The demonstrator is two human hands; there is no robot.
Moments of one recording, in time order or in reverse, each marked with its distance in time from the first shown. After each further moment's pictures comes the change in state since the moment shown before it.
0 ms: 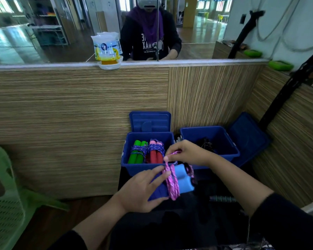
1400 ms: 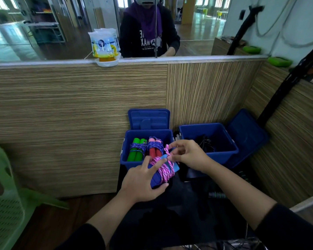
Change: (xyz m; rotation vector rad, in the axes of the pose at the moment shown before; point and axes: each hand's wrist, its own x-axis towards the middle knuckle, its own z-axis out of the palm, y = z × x) left_hand 0.009 -0.003 0.017 0.216 -0.164 -0.473; right_hand -0.014 0.010 0.017 0.121 0.270 0.174
